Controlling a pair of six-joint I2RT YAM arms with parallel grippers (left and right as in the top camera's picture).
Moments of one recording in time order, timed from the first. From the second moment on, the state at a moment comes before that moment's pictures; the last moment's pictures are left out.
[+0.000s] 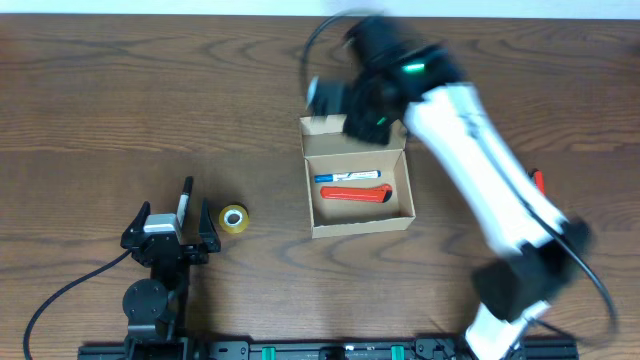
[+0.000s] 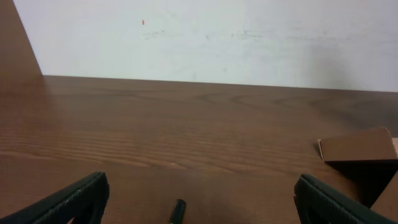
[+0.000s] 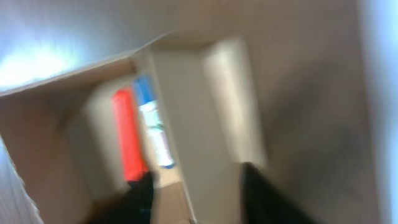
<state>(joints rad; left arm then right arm) -0.02 0.01 0.02 -0.10 -0.04 -0.03 0.44 1.85 1.98 -1.24 -0.14 -0.83</state>
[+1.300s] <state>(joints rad) -0.02 0.01 0.02 -0.10 -0.04 -0.03 -0.51 1.82 1.39 -1.13 0.04 -0.06</state>
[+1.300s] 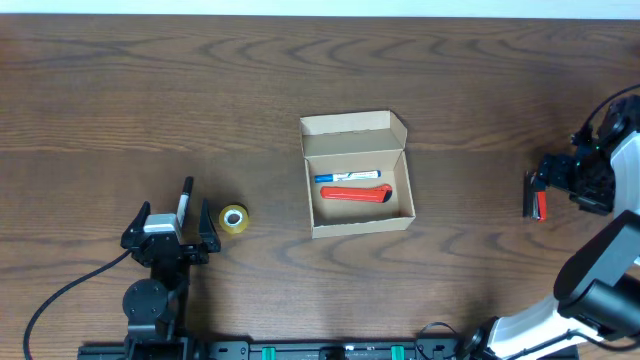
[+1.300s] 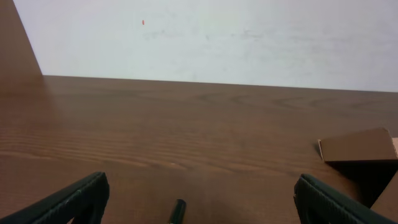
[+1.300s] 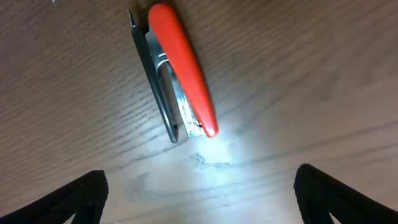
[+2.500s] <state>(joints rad) -0.02 0.01 0.02 -0.10 -0.04 -0.03 -0.51 2.00 1.39 -0.99 0.00 -0.08</state>
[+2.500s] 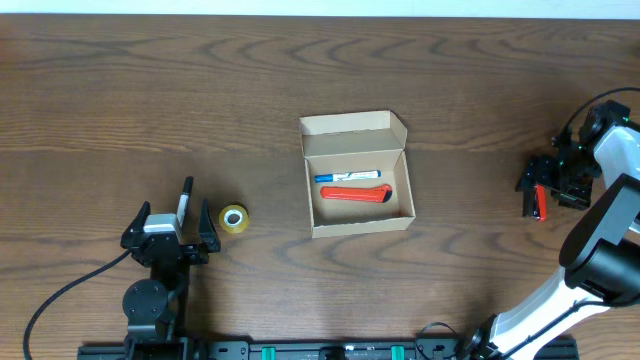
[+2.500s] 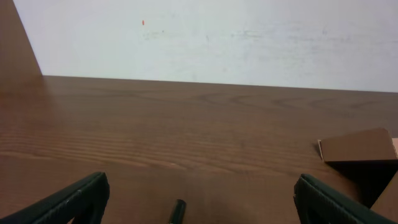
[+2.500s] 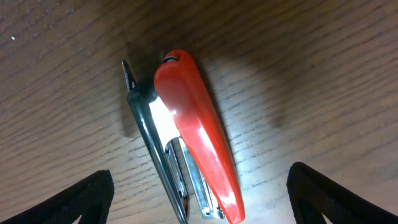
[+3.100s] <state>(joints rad) -0.02 0.01 0.02 -0.10 -0.04 -0.03 -0.51 2.04 1.39 -0.97 0.00 -0.08</state>
